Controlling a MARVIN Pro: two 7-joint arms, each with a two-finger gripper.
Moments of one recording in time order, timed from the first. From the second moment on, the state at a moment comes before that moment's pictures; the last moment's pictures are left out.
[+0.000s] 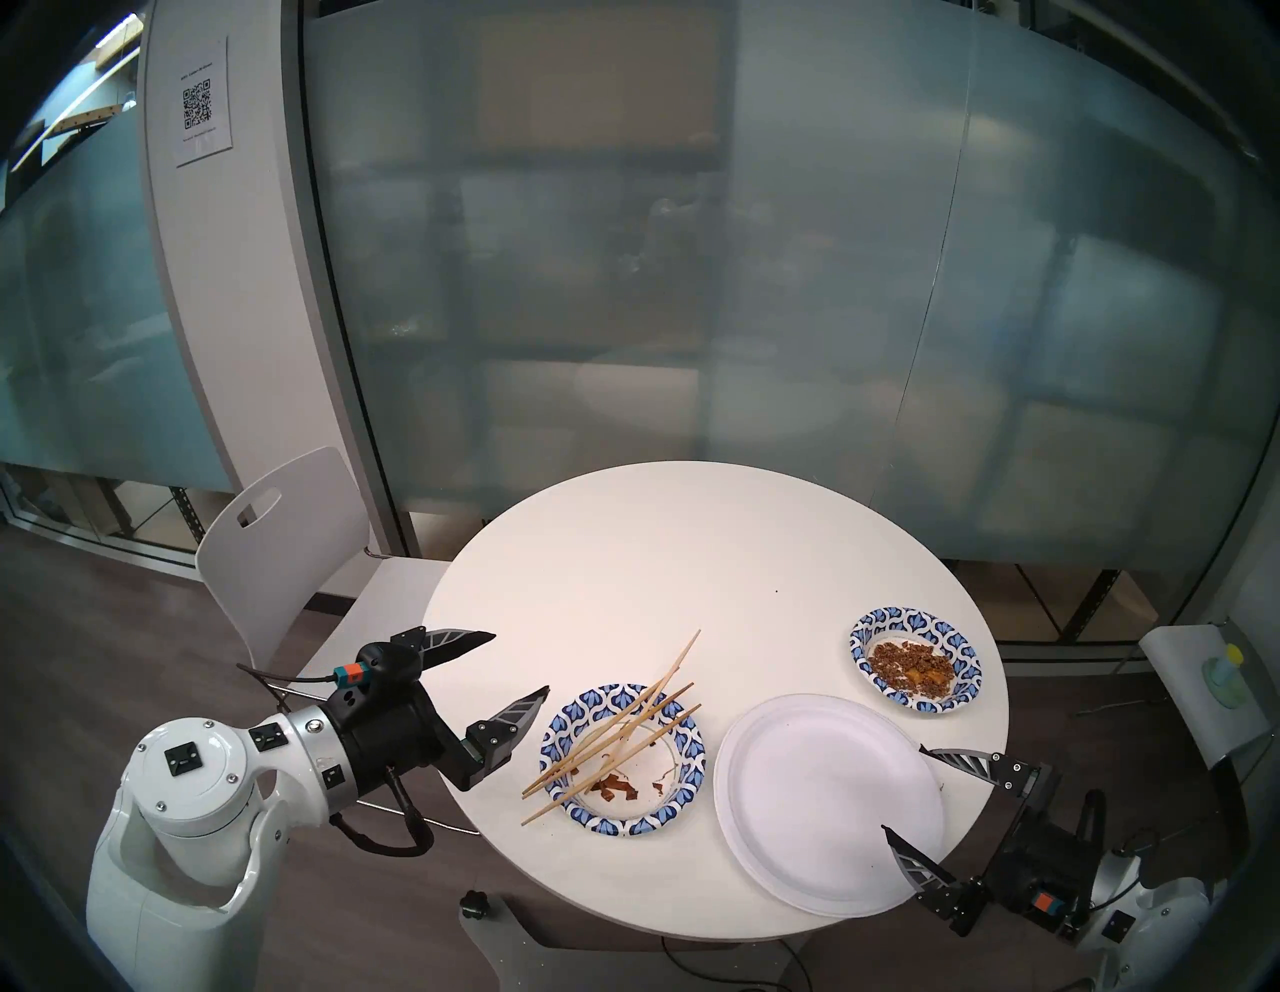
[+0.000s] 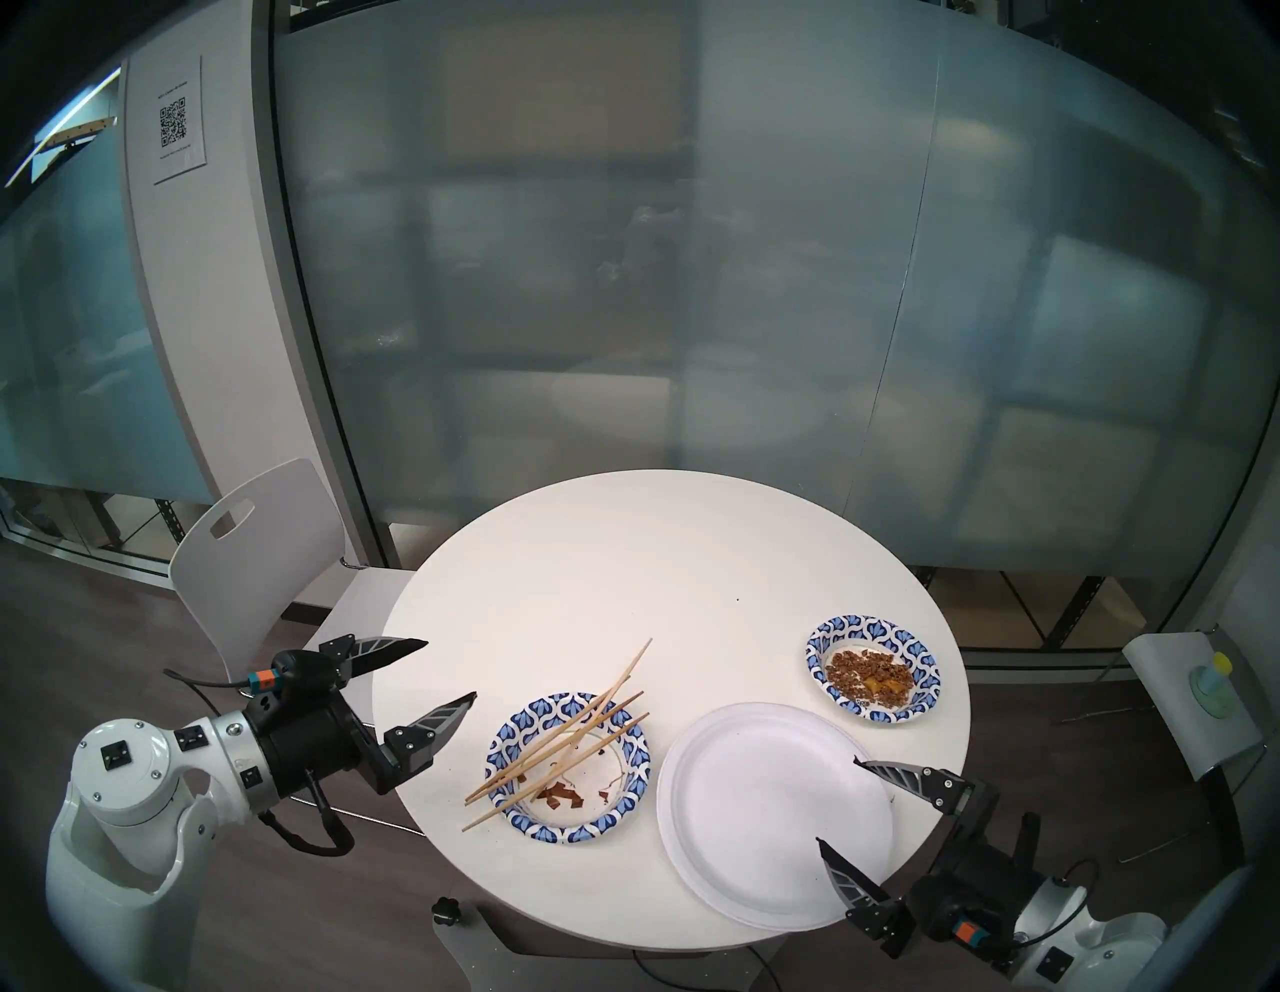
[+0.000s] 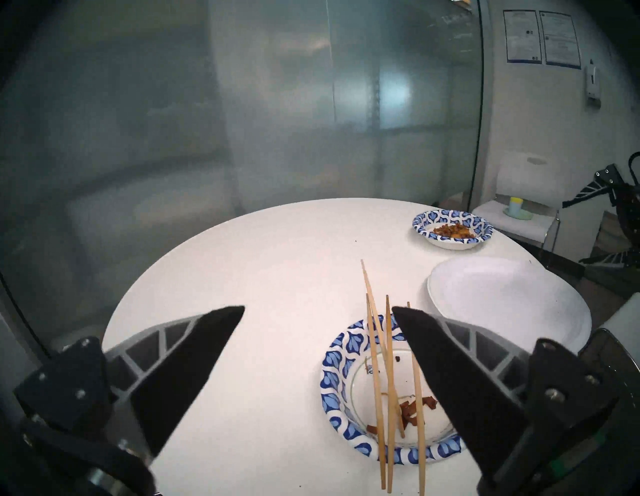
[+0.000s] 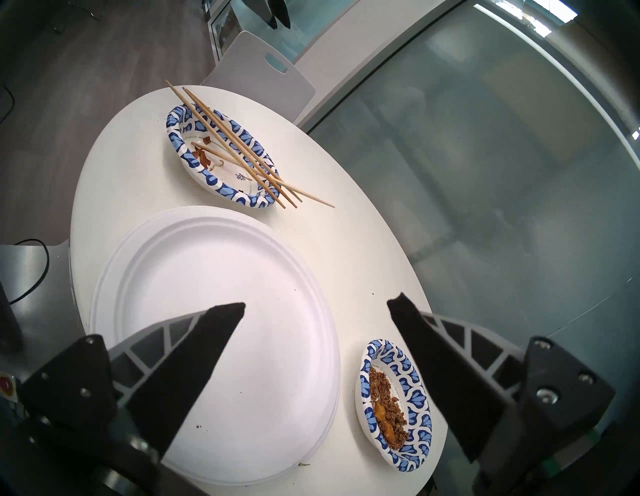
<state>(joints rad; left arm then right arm) 2.15 -1.20 -1.81 -2.33 -0.17 0.41 -0.73 -2.49 -1.67 2.22 -2.38 -0.36 -0.61 0.96</state>
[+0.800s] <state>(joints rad) 2.02 -1.11 -1.57 -2.30 -0.01 0.62 -0.72 -2.49 -1.69 2.23 -2.38 -0.37 -0.63 0.95</state>
